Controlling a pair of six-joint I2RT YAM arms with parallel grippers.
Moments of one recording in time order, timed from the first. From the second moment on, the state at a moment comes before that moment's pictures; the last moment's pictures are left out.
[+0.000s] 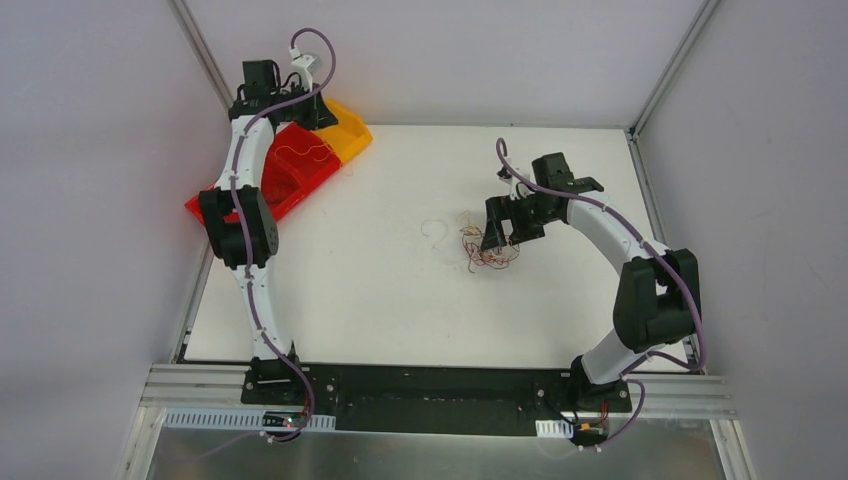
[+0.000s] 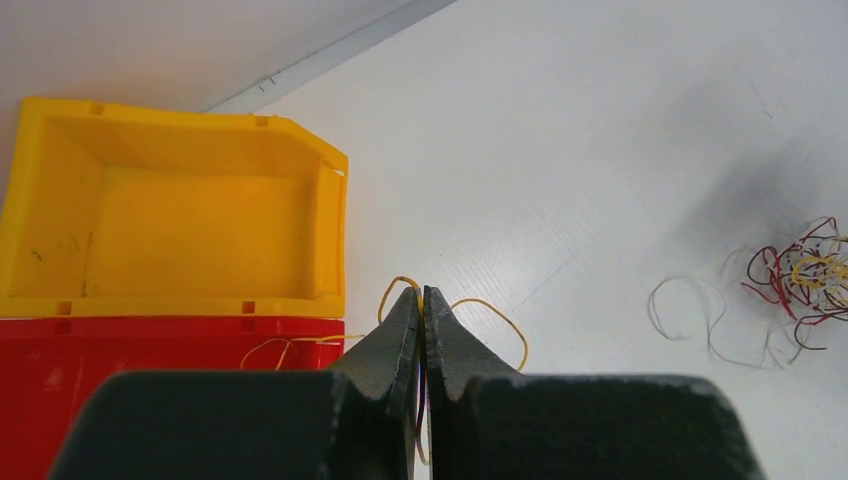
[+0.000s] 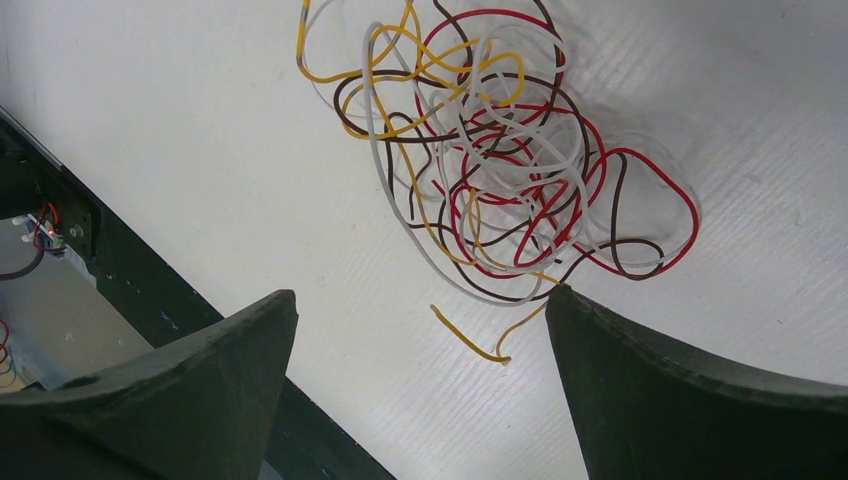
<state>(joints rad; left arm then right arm) 0.09 2.20 2.14 -0.52 0.79 0.16 0.28 1.61 1.21 -0.75 -0.54 -0.05</state>
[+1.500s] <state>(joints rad) 0.26 2.28 2.12 -0.45 0.35 0.32 0.28 1.65 1.22 -0.76 -0.53 -0.03</state>
